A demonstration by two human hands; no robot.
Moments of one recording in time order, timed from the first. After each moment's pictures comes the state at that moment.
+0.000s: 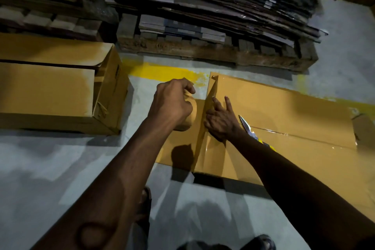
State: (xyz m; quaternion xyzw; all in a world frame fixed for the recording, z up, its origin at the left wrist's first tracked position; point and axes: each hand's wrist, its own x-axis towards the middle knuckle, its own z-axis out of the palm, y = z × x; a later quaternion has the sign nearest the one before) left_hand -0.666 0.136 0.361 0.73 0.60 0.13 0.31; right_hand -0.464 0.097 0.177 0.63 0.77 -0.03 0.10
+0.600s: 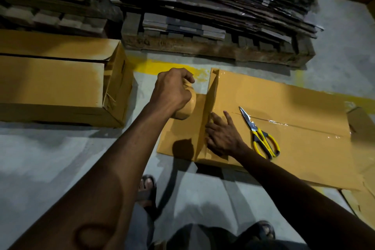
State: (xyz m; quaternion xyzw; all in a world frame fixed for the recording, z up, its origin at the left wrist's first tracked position) left_hand -0.683 0.129 0.368 0.72 0.58 0.16 0.35; right_hand -0.494 0.022 0.182 0.58 0.80 -0.07 0.11
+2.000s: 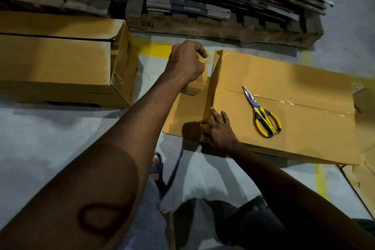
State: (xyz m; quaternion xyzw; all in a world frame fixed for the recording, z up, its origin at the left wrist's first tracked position) left_hand -0.670 0.111 0.378 0.73 0.58 0.15 0.33; right_hand -0.532 -0.044 0.158 0.60 0.79 -0.12 0.08
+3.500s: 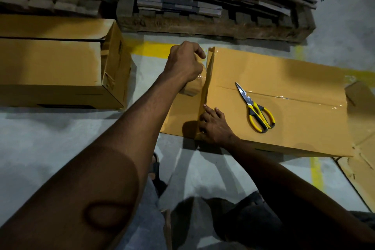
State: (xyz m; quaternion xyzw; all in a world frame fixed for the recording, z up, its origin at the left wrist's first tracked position) left_hand -0.649 0.107 0.366 0.74 0.56 0.15 0.33; right_hand -0.522 -0.040 0.161 0.61 0.77 -0.16 0.05
